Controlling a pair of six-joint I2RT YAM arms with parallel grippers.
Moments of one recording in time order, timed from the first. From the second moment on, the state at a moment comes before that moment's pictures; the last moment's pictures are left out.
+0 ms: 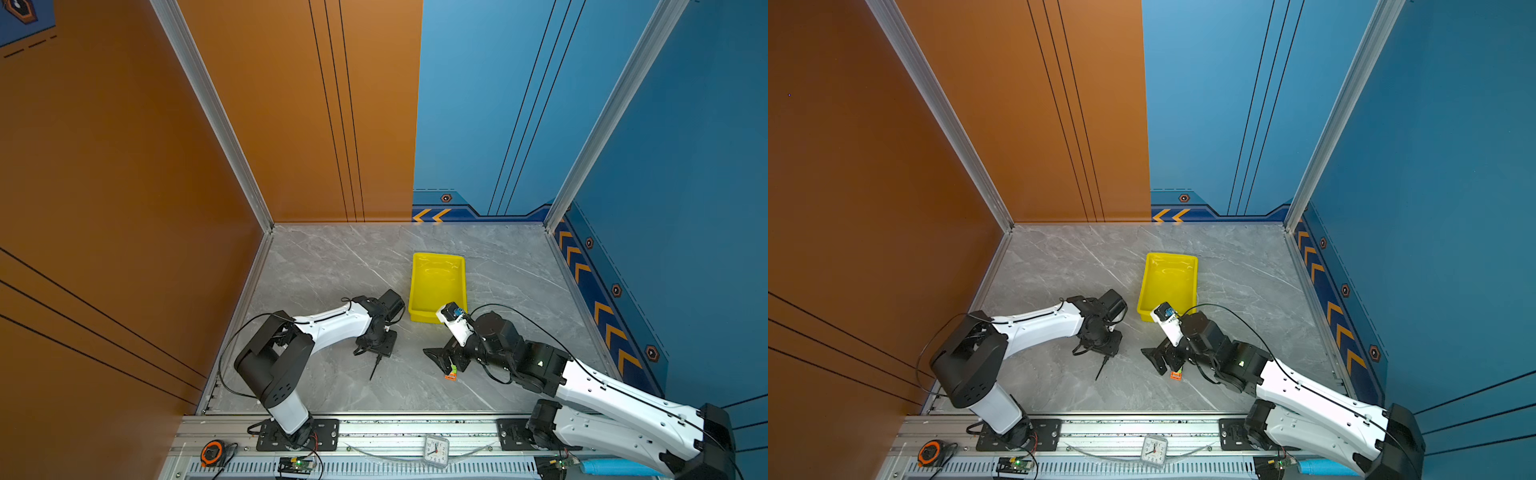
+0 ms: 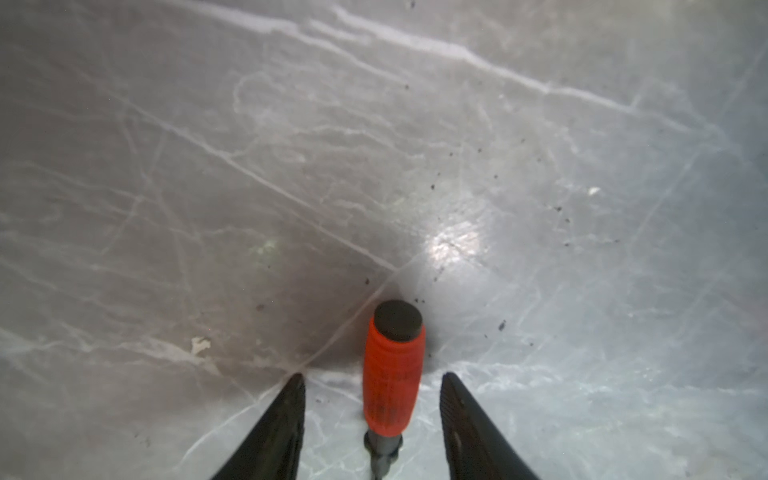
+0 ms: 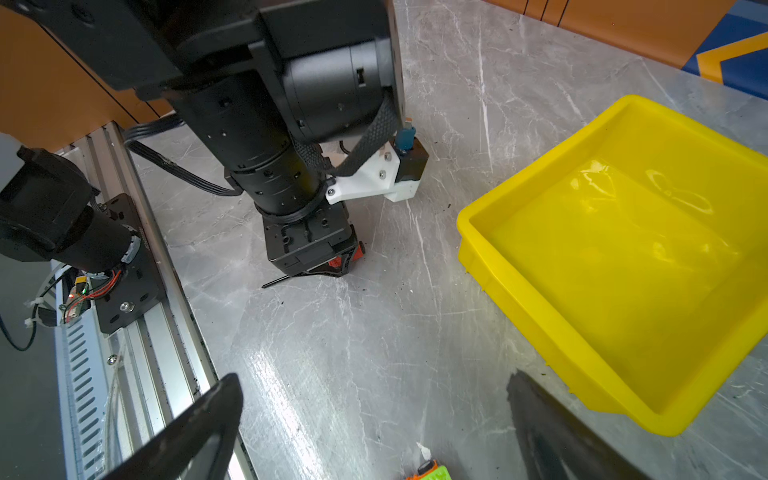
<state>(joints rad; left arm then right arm) -0.73 1.68 0.99 -0.76 0.03 -0.42 0.94 0.90 0.67 -0.33 -0.01 0.14</state>
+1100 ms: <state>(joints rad) -0.77 1.69 1.30 -0.92 -0.09 -0.47 0.90 0.70 0.61 -0.38 0.09 0.13</state>
